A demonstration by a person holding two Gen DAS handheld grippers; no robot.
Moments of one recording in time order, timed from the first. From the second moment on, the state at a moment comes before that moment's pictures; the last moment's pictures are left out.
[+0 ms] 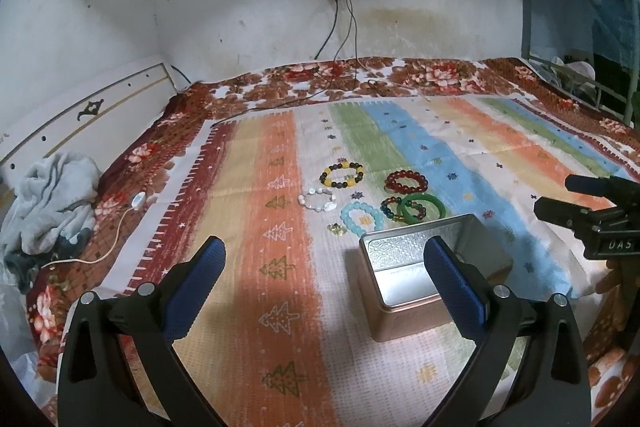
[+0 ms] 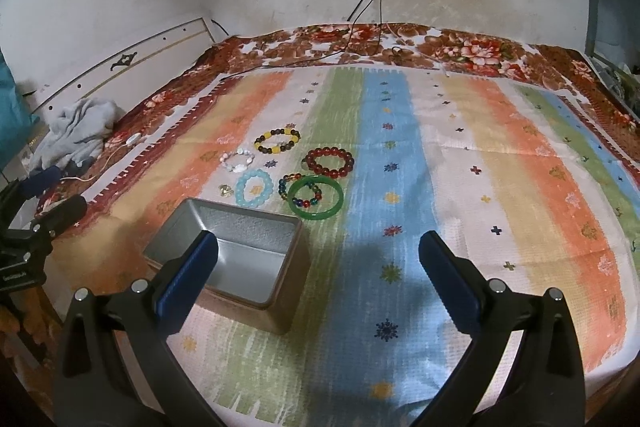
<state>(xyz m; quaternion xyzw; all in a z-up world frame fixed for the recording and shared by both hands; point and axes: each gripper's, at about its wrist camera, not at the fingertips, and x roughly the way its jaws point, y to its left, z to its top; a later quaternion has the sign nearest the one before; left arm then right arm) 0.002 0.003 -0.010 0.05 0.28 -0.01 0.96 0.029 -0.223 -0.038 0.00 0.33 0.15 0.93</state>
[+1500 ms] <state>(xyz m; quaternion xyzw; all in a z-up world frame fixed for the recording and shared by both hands) 0.033 0.001 -0.015 0.07 0.32 0.01 0.95 0.056 -0.232 -0.043 0.02 0.37 0.12 0.92</state>
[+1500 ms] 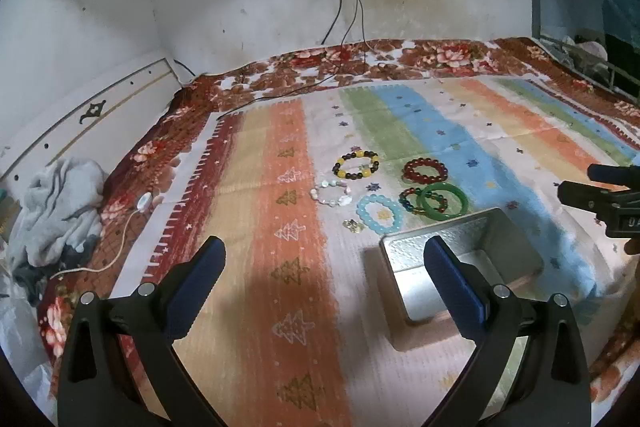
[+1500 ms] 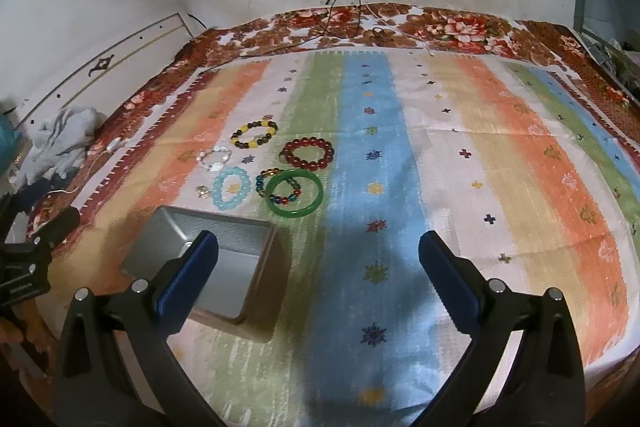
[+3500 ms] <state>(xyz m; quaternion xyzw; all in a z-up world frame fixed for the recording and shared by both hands) 0.245 0.041 -0.072 0.01 0.48 0.01 0.88 0.214 -0.216 -0.100 -0.05 0.50 0.11 0.86</state>
